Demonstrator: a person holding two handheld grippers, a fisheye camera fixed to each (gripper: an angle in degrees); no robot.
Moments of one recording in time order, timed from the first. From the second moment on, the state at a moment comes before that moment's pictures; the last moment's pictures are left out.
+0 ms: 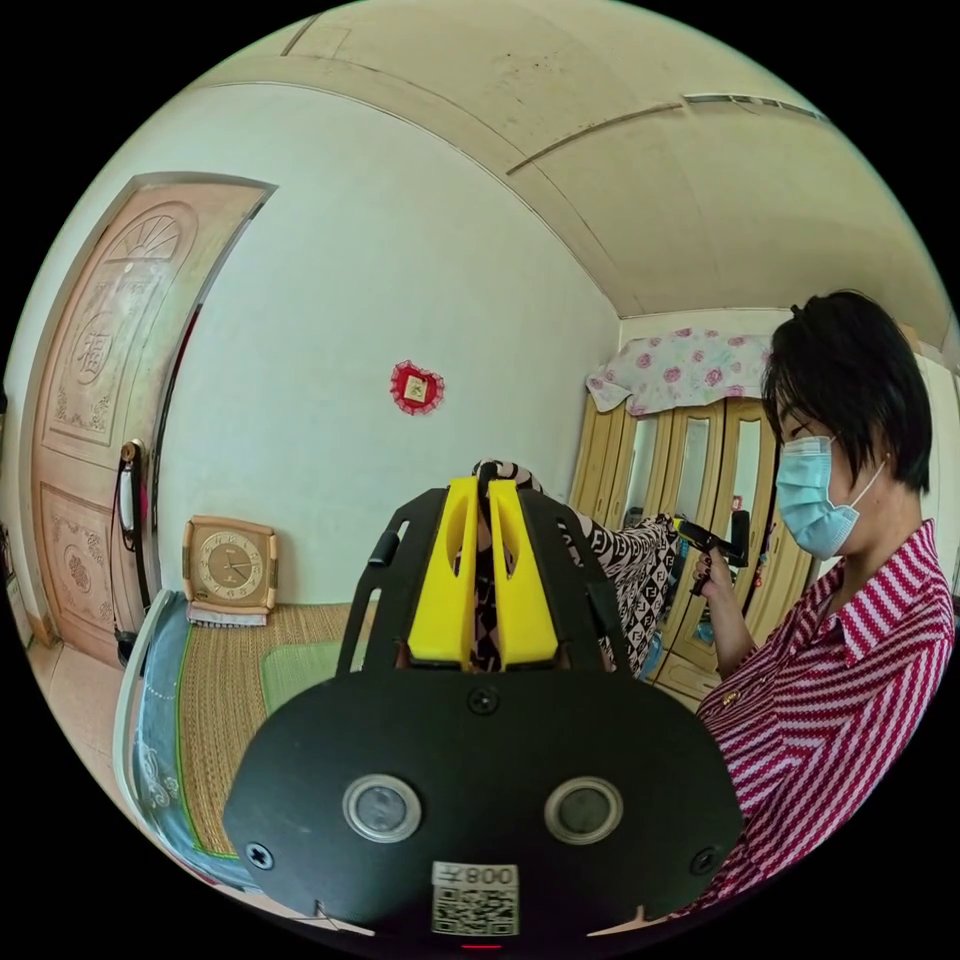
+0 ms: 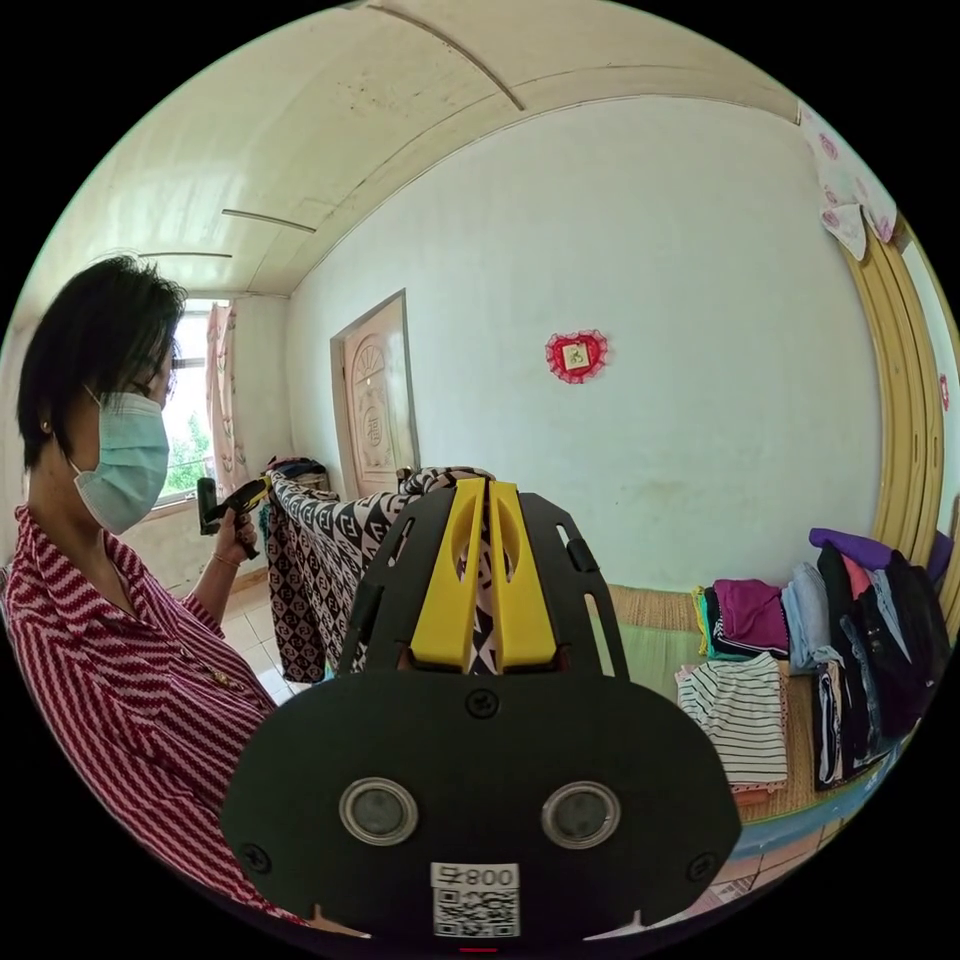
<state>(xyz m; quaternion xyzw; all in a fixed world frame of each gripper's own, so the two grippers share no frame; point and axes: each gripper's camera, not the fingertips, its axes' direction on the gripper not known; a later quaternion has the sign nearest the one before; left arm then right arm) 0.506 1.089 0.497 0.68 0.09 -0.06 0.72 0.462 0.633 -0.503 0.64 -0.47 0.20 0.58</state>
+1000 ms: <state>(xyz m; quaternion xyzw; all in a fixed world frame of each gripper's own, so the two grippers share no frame) 0.521 1.101 0.329 0.68 0.09 -0.06 0.72 0.420 0.669 -0.510 0.64 -0.47 0.19 0.57</state>
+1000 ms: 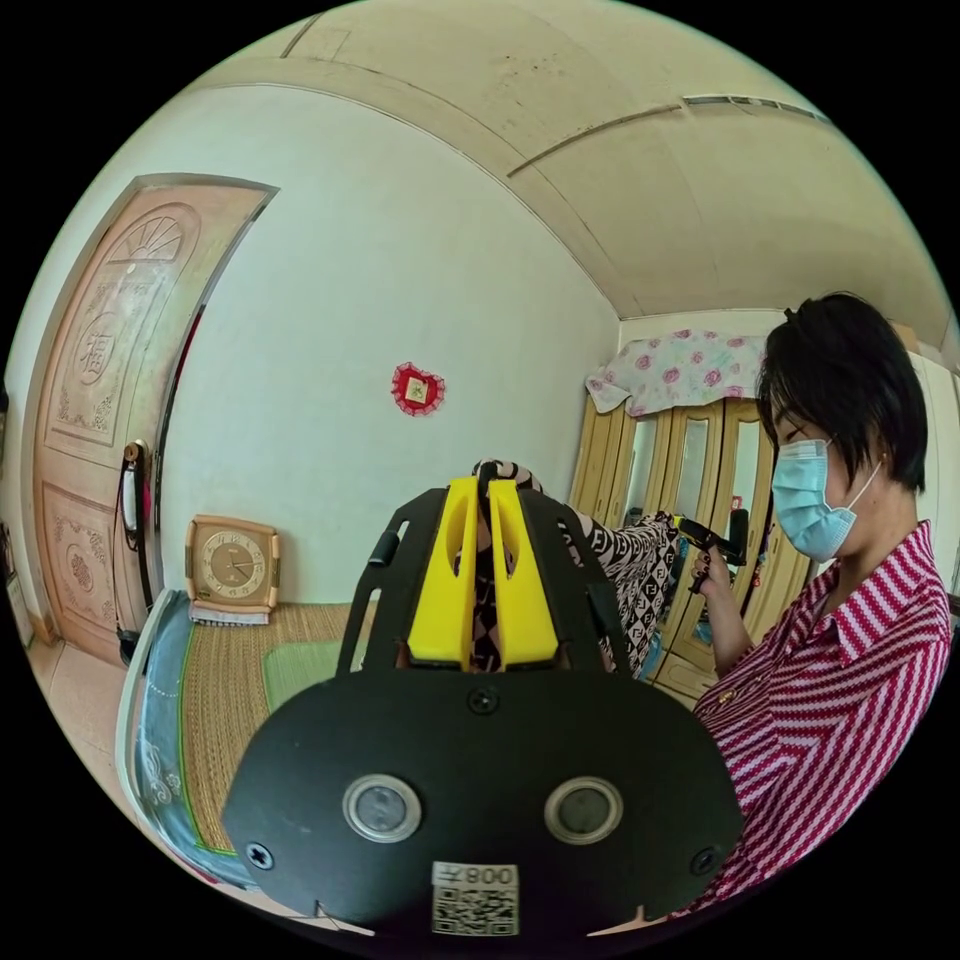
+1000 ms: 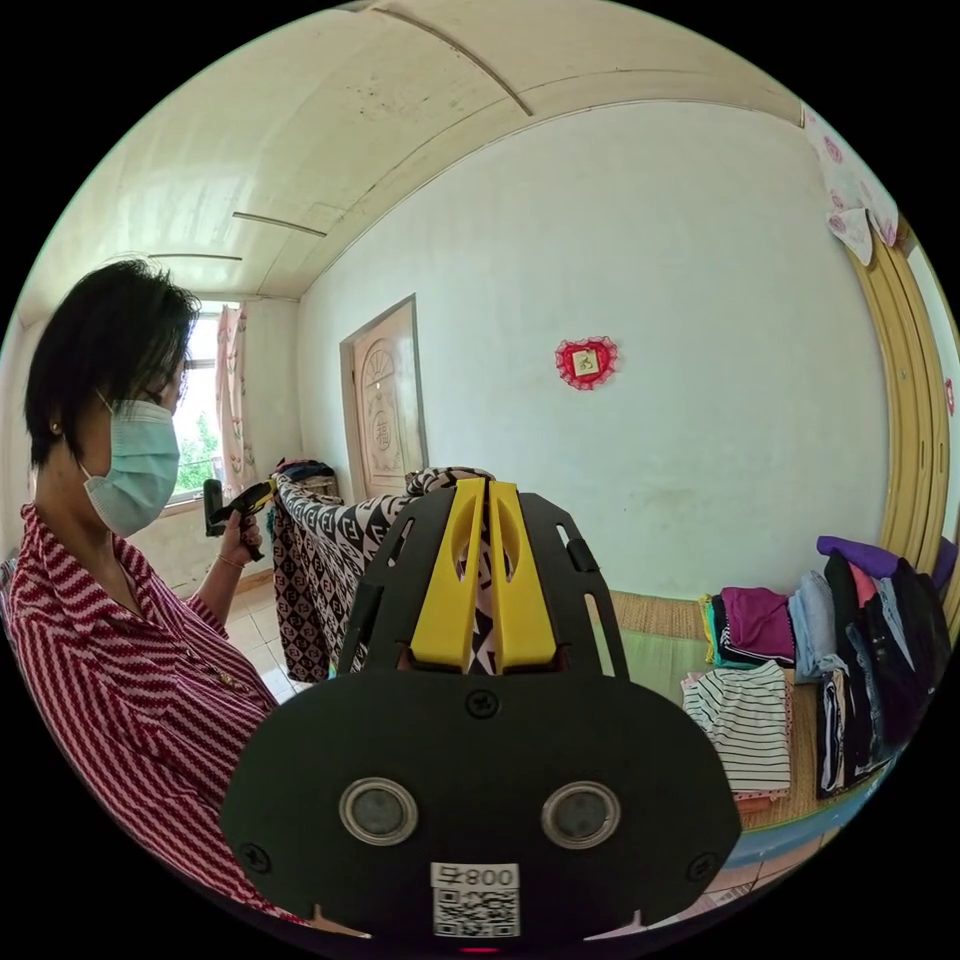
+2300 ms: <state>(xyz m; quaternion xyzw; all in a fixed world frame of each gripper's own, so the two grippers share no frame) 0.151 0.648 0.172 0.29 0.19 -0.30 0.89 0.227 0.109 -0.280 0.22 -0.70 0.18 0.66</state>
